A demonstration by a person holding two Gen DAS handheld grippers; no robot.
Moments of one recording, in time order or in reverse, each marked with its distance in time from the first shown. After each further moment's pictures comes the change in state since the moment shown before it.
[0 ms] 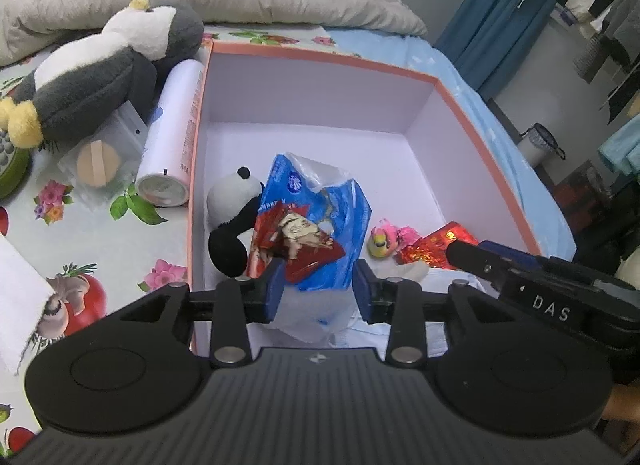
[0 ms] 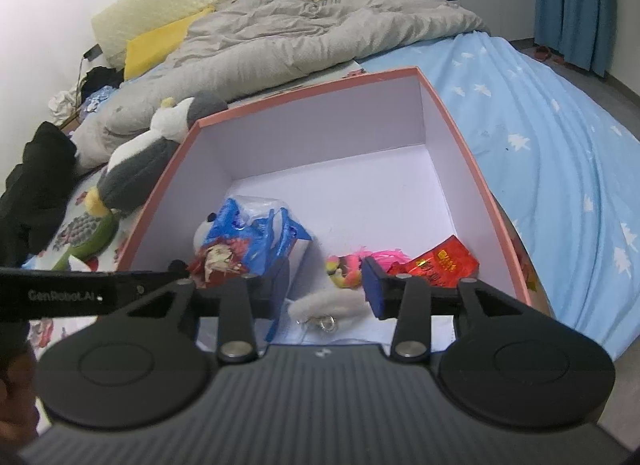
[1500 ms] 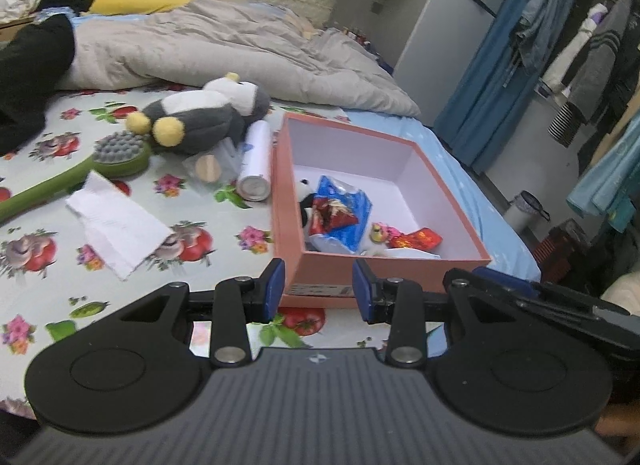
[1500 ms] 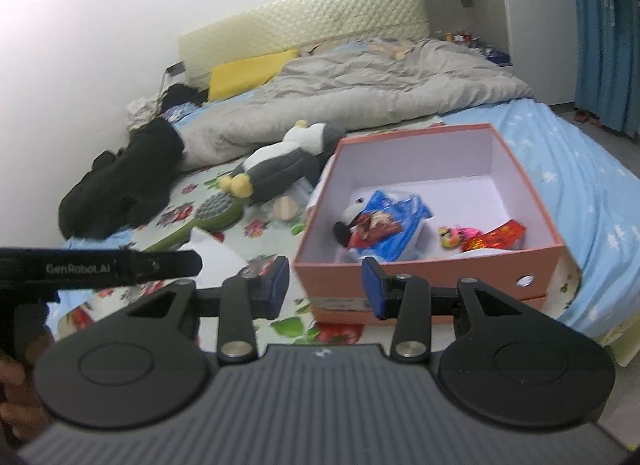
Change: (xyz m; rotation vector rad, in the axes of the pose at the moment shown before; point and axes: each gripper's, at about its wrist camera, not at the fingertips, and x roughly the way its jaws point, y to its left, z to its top) left arm -0.229 0.036 -0.148 -0.063 -0.272 0.020; right arm -0.161 0.116 -0.092 -0.132 -0.155 0.132
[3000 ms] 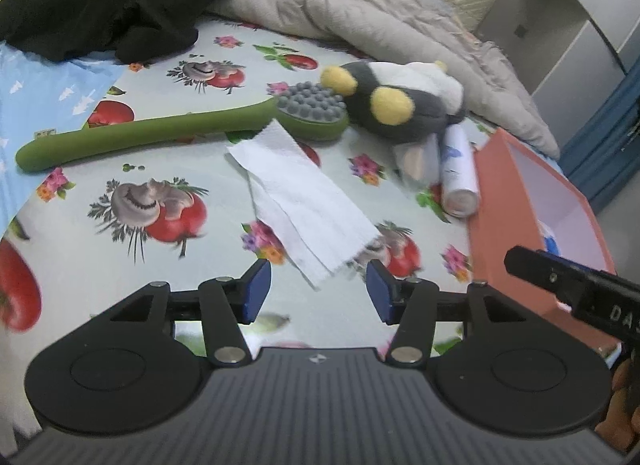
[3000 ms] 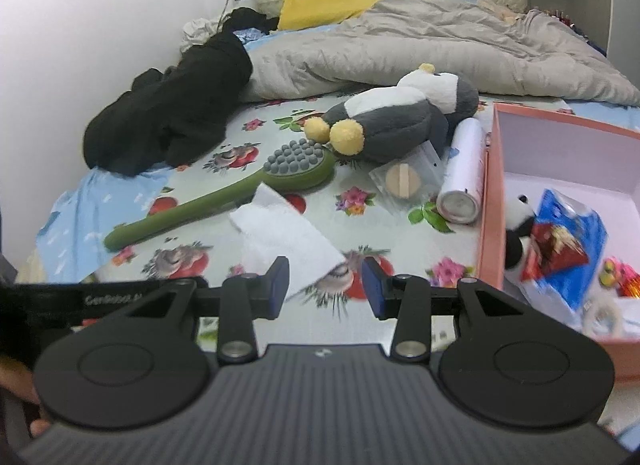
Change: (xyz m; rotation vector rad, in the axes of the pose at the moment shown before) left arm 0.071 0.223 0.002 -0.301 0.050 0.244; right arm 0.178 0.127 0.016 -0.171 0.175 0.118
